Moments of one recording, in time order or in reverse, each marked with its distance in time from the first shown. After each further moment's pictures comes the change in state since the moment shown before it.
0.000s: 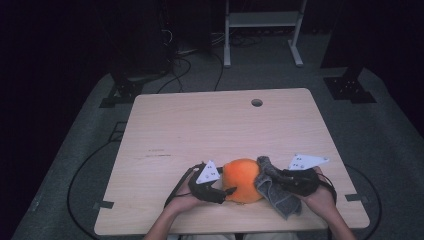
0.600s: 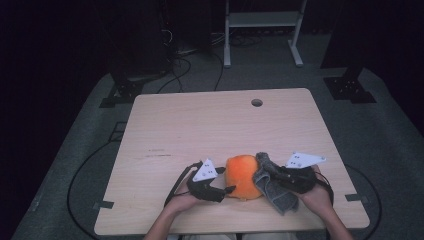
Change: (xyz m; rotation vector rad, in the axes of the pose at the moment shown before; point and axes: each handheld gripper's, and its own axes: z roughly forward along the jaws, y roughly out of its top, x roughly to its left) left arm 0.000 0.001 -0.002 -0.022 -0.025 -0.026; right arm -0.002 0.003 0.008 -0.027 -0.049 -0.008
